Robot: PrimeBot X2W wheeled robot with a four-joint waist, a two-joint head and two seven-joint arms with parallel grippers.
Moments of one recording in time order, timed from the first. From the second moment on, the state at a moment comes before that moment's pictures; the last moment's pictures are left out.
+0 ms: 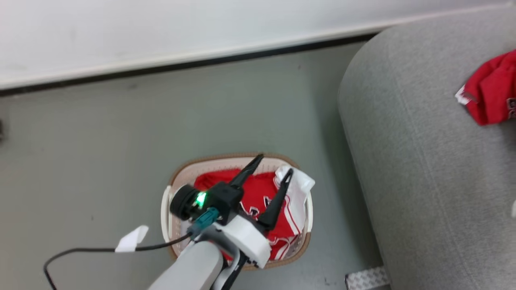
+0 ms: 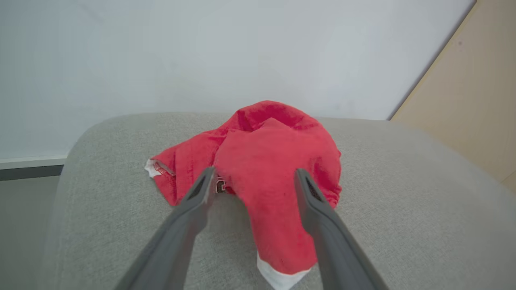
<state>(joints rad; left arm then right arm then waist) -0.55 0.15 -0.72 0.33 -0.35 0.03 -0.24 -0.64 -0.16 -0.56 0.72 -0.23 0.13 -0.26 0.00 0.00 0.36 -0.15</state>
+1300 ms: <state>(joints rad) -0.04 0.08 -0.21 0.25 -0.21 0.03 -0.26 -0.03 -0.05 -0.06 0.29 0.07 0.13 -0.26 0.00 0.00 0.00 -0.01</state>
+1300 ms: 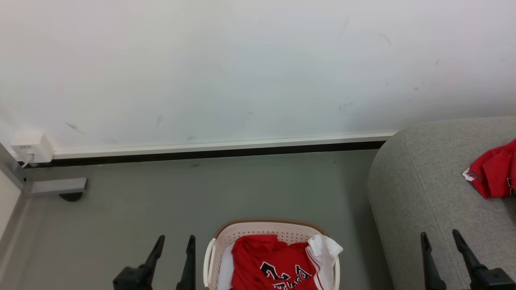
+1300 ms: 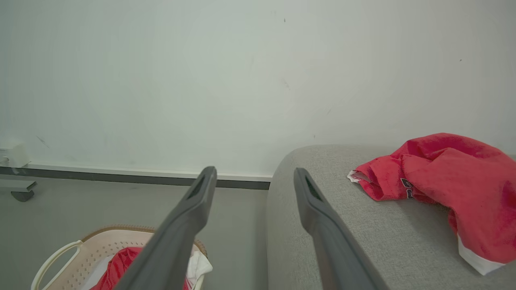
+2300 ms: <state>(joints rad) -0.27 0.05 -0.27 0.38 -0.08 -0.05 -0.26 -0.15 -0.05 -0.03 0.25 0.09 0.13 -0.26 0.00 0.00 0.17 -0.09</state>
